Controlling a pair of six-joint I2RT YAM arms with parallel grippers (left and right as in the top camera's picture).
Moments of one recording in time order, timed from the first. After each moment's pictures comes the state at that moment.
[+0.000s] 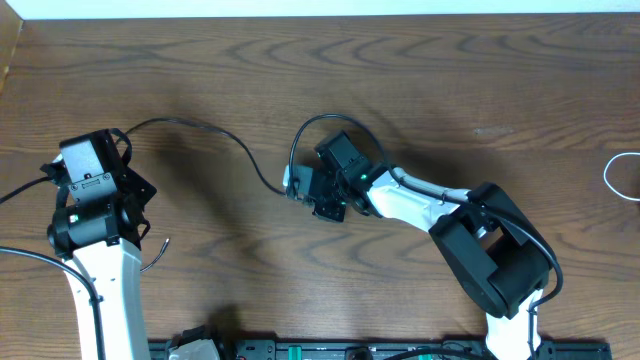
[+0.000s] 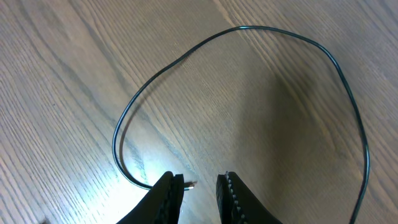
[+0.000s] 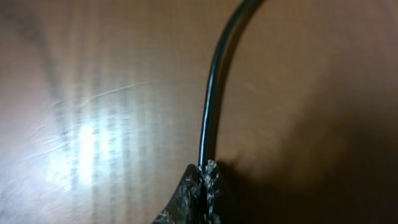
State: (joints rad) left arm 0.32 1.14 1.05 -0.92 -0.30 -0.52; right arm 0.71 2.04 1.17 -0.19 -0.38 -0.54
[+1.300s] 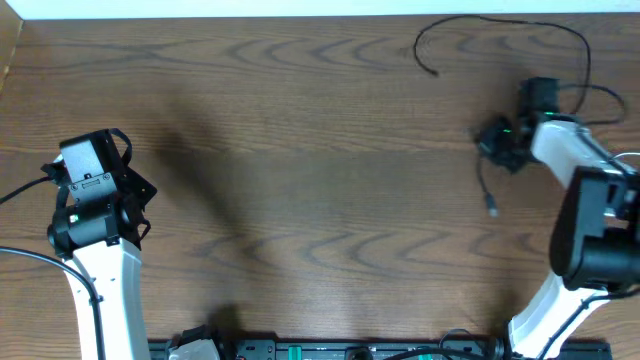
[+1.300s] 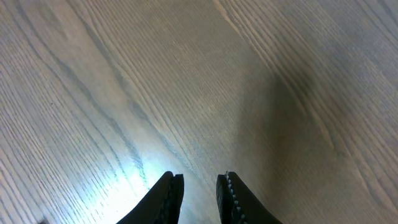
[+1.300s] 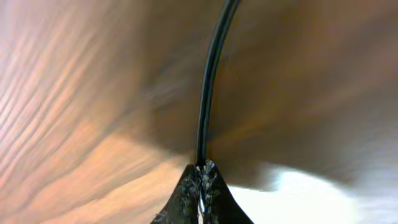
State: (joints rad) left arm 0.32 1.14 1.05 -0.92 -0.30 -0.52; right arm -0.09 1.98 1.22 -0.49 -0.16 0.69
